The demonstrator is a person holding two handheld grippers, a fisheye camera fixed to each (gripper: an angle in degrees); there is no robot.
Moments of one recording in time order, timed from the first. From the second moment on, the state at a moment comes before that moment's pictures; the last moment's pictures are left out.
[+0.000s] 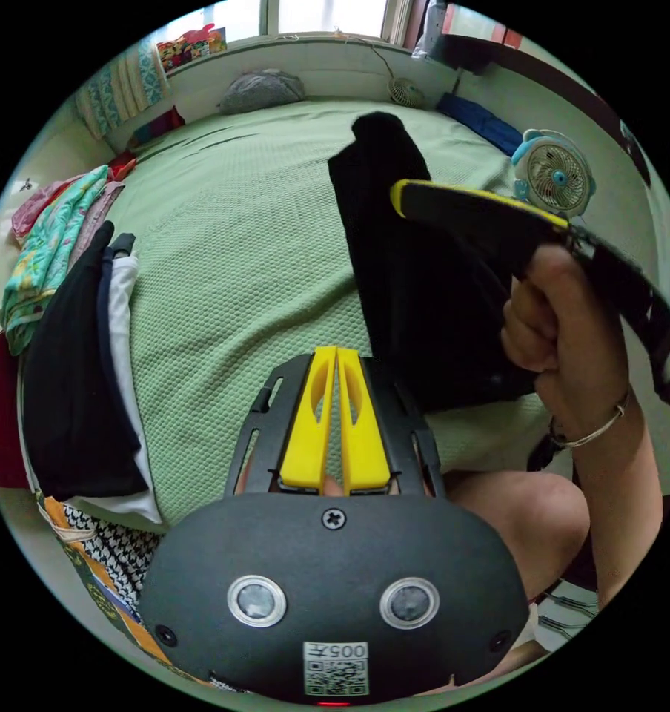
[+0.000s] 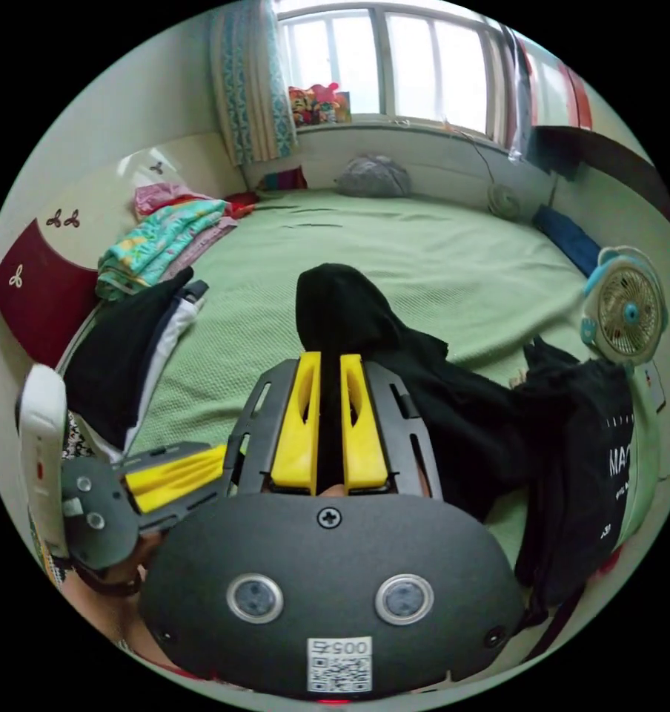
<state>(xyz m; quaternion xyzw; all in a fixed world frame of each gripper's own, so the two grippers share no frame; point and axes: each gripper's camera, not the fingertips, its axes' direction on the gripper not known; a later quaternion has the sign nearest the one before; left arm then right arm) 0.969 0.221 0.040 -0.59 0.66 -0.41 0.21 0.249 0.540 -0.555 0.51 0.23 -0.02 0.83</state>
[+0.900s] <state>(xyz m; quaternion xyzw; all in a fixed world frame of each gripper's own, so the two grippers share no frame) 0.994 0.315 -0.027 -0.62 0.61 -0.48 0.12 0.297 0.578 -0.520 0.45 0.22 0.10 0.86</state>
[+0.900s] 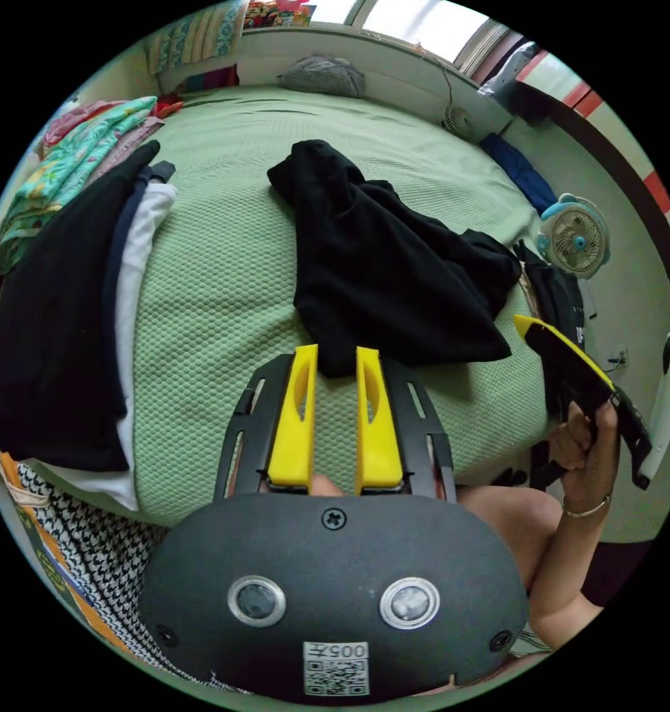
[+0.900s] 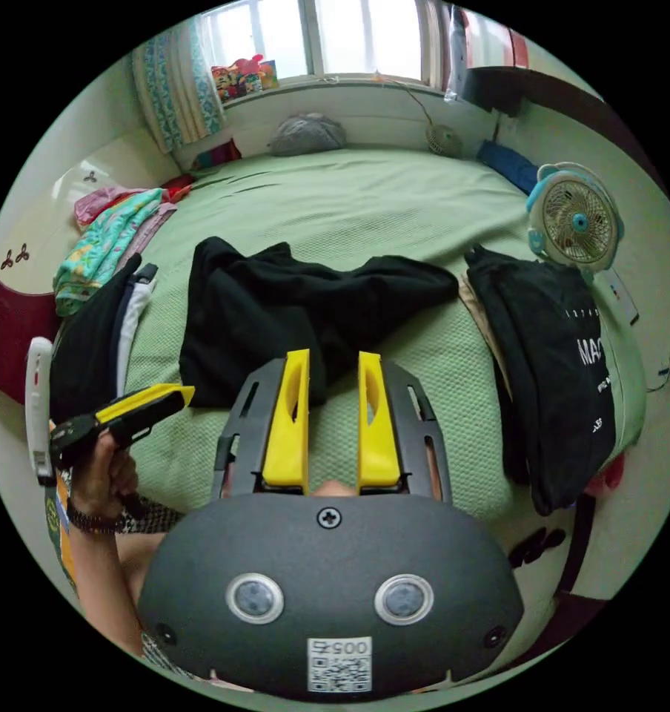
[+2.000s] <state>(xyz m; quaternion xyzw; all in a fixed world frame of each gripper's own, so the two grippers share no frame) 0.944 0.373 -0.109 -0.68 0.56 -0.45 0.13 0.350 0.533 -0.517 0.40 0.12 0.12 0.90</state>
